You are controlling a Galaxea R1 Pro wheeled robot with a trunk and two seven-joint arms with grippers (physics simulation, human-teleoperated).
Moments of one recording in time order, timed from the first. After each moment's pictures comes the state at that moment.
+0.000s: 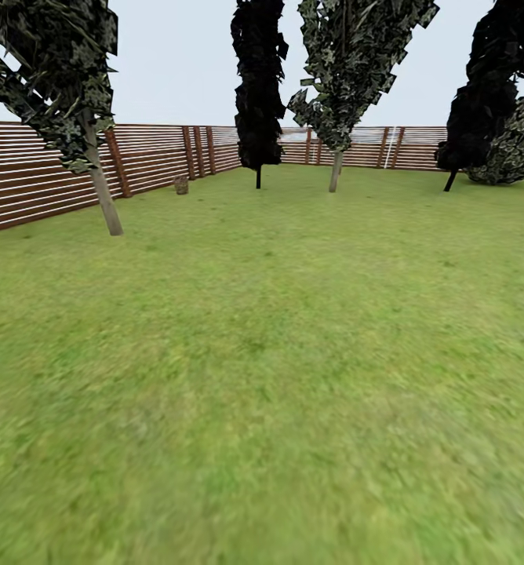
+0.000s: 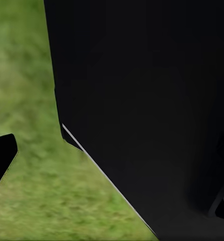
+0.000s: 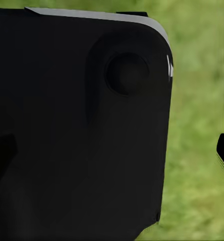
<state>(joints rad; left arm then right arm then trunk) 0.01 0.00 0.00 -0.04 0.01 0.00 -0.01 -0.06 0.00 0.01 -0.02 0.00 -0.17 0.00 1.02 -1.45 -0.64</state>
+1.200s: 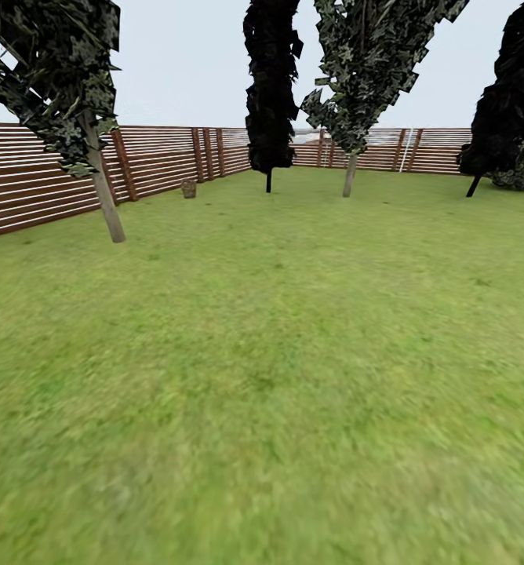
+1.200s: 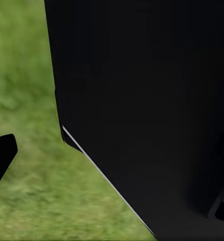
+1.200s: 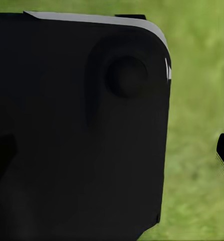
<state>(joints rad) 0.01 0.00 0.00 -0.04 0.01 0.00 -0.01 -0.06 0.01 0.00 -0.02 0.00 -0.17 0.00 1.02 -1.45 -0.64</state>
